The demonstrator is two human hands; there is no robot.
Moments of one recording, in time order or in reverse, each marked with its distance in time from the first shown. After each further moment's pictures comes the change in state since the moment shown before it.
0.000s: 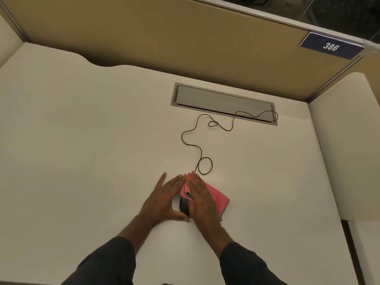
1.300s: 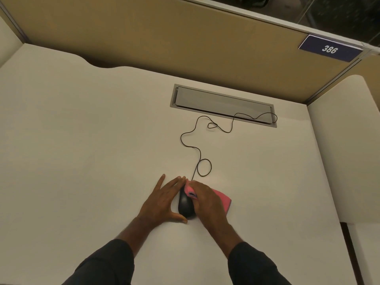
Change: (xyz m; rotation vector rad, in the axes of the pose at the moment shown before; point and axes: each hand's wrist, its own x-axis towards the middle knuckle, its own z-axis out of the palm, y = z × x) left_hand 0.001 -0.003 0.002 0.007 -0.027 0.000; right_hand 0.008 0.023 -0.008 0.023 -0.217 0.252
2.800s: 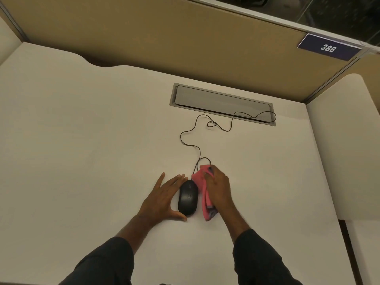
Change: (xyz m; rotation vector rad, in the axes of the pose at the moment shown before) left_hand -0.001 0.000 -0.002 0.024 -0.006 -0.017; right_hand 0.023 -0.015 -0.049 0.340 0.326 0.062
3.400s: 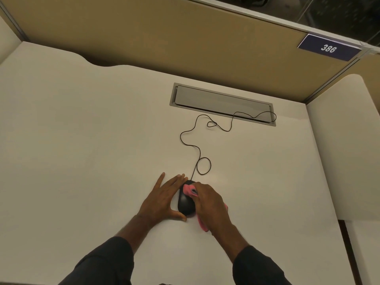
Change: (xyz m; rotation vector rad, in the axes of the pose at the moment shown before) left_hand 0.000 -0.001 0.003 -0.029 0.017 0.025; right_hand -0.042 0.017 0.020 -0.261 -0.337 0.029
